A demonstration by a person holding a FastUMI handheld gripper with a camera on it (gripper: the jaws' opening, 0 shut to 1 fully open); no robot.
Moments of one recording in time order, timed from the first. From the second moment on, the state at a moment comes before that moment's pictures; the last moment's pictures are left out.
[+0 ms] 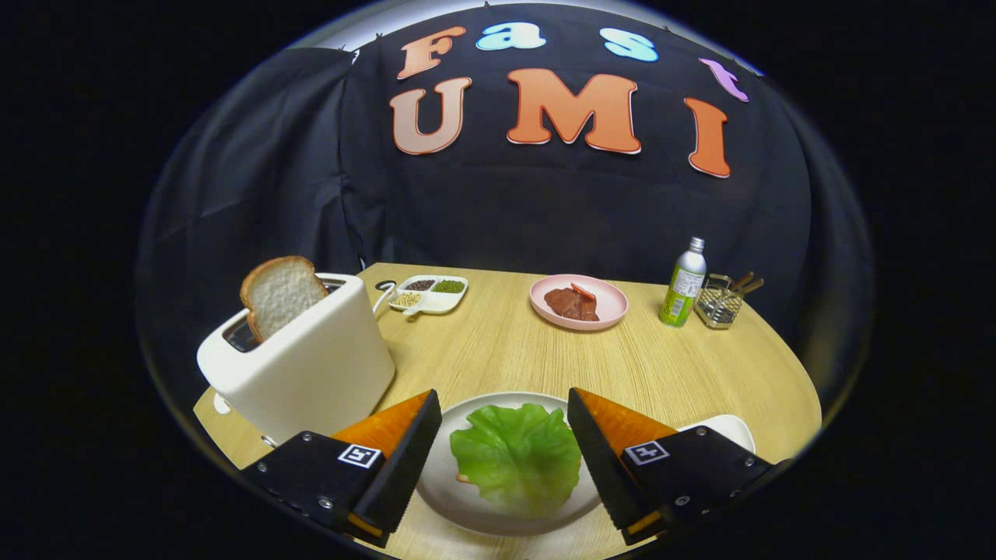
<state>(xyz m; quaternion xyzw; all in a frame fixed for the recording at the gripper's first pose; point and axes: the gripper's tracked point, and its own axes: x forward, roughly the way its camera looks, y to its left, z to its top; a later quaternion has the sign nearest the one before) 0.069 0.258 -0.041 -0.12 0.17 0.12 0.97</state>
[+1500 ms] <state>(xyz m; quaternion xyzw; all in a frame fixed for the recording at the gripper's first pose) 0.056 0.457 -0.032 -0.17 0.15 0.20 0.95</state>
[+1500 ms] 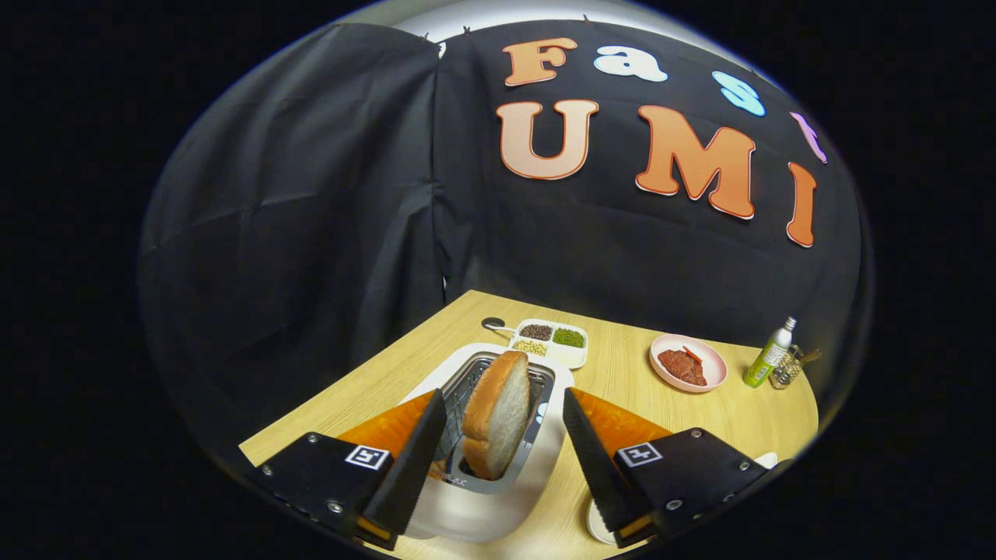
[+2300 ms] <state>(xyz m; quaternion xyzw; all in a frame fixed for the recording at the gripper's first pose) 0.047 0.459 -0.022 -0.13 0.16 0.23 0.95</state>
